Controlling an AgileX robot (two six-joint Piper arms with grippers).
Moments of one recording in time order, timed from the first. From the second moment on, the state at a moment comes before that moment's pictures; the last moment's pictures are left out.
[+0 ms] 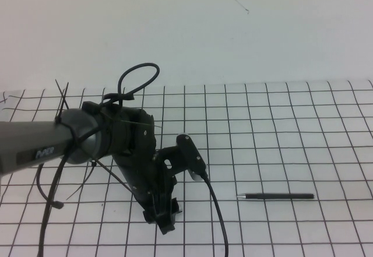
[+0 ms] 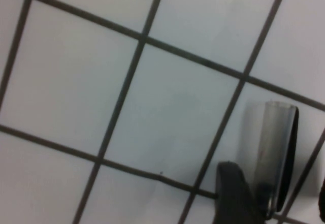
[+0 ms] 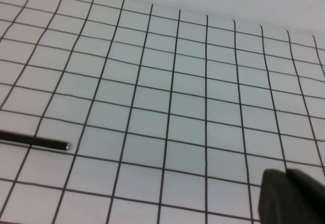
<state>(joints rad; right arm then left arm) 0.03 0.48 -0.33 -0.06 0.36 -0.14 -0.58 1.91 -1.19 -0.24 0.73 0.77</state>
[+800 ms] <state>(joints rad) 0.03 0.48 -0.33 -0.06 0.36 -0.14 -0.58 1.93 -1.23 -0.24 0.85 0.77</state>
